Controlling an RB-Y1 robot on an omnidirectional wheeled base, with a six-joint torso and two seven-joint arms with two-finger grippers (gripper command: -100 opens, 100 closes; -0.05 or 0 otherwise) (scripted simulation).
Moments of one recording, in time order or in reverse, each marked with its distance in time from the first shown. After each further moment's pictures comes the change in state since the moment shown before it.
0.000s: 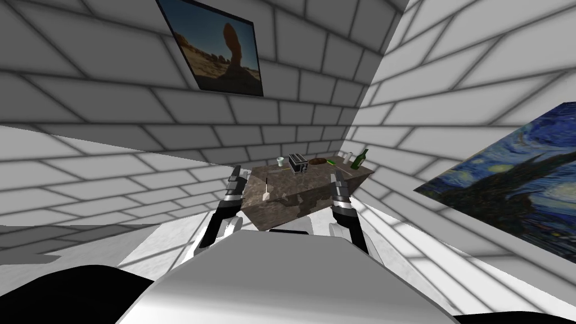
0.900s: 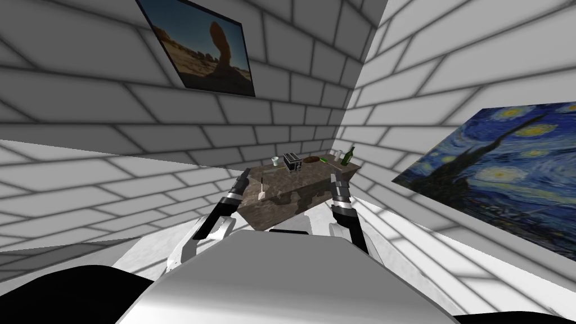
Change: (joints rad) left arm -0.006 0.236 -0.003 0.011 0.021 0.198 -0.071; right arm 0.000 0.000 0.000 0.000 0.000 0.000 0.000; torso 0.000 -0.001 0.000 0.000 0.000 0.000
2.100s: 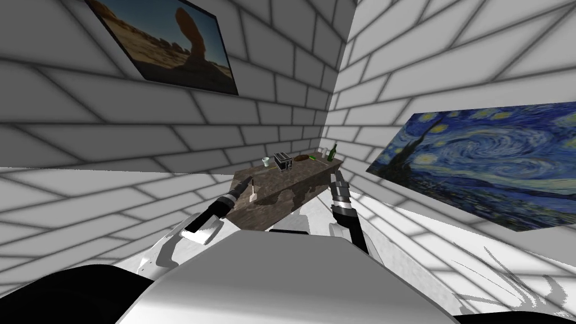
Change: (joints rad) left arm 0.049 0.281 0.024 0.020 0.074 0.289 -0.061; right arm 0.000 0.000 0.000 0.000 0.000 0.000 0.000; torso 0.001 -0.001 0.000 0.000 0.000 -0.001
